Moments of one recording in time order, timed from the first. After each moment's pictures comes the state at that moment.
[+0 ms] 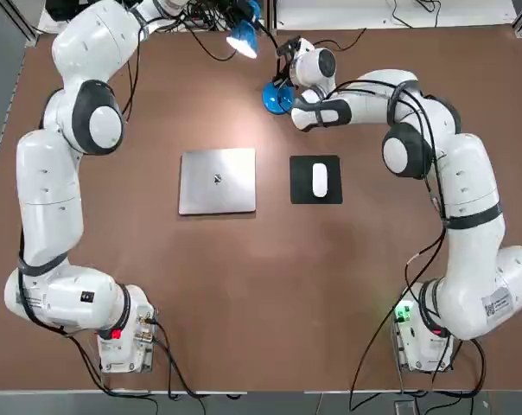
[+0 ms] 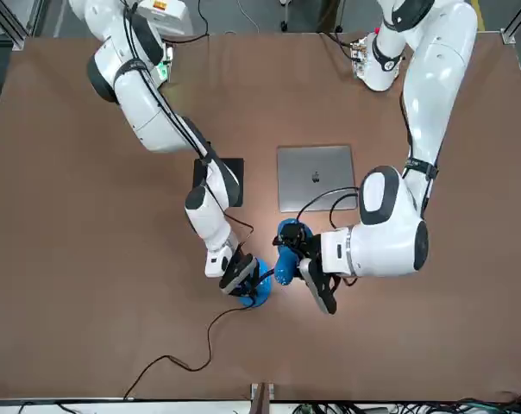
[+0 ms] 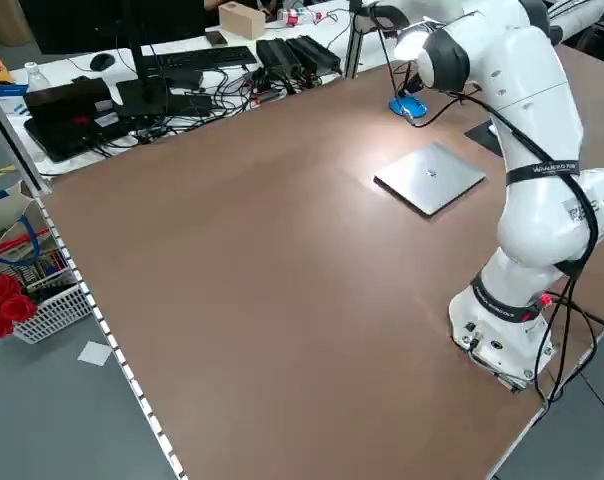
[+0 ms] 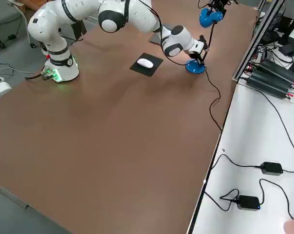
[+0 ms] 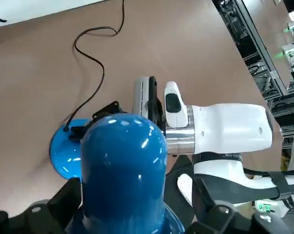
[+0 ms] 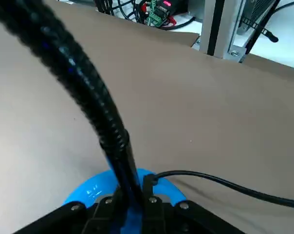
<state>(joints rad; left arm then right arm) -0.14 0.88 -0.49 -0.98 -0.46 2.01 0.42 0.40 1.10 0.22 -1.27 -0.17 3.09 0.02</state>
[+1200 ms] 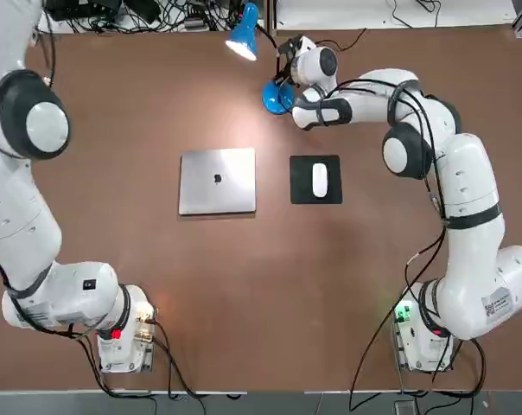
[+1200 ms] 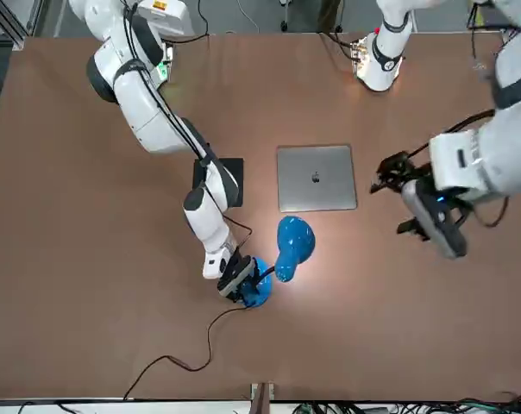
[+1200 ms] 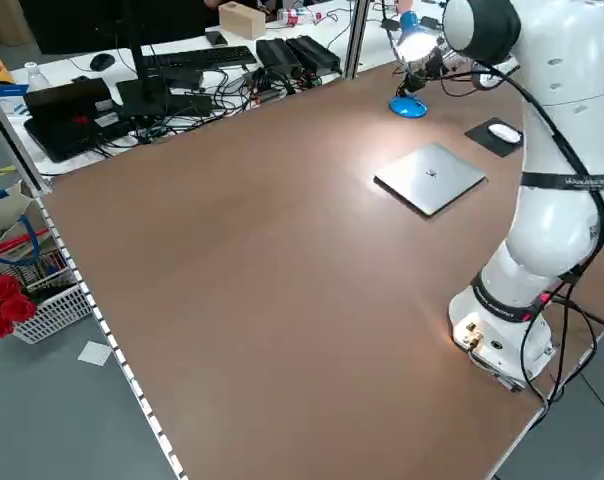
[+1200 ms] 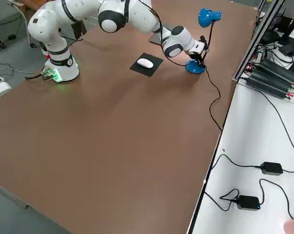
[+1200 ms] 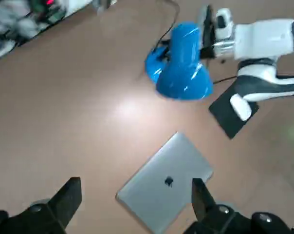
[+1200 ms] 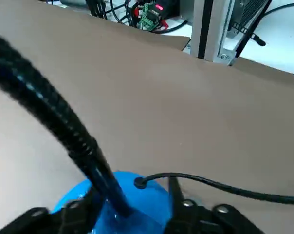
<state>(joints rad) 0.13 0.48 -0.49 -0.95 -0.13 1.42 0.30 0.40 1.10 0.21 -1.26 -0.17 3.09 0.03</state>
